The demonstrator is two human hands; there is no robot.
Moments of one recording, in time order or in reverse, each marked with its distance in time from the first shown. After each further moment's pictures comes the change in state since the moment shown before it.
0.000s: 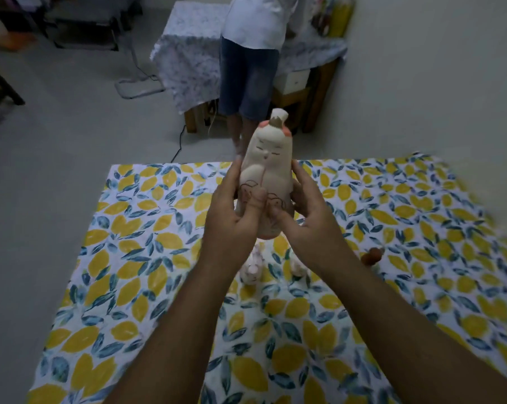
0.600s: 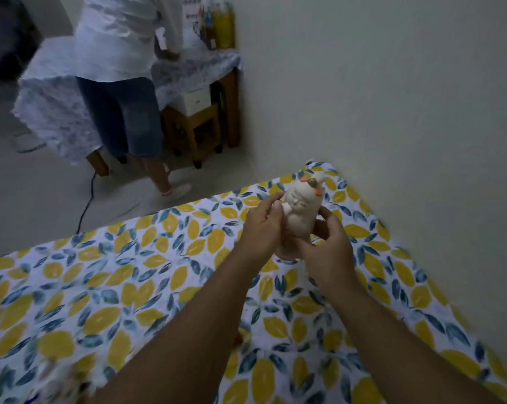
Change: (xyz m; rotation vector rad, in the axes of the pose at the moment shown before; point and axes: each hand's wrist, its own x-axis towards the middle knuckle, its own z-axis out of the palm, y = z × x) left_hand 0.119 -0.024 0.447 -0.064 -0.482 -0.278; right_hand 0.054 0.193 -0.359 -0.027 0.590 0.302
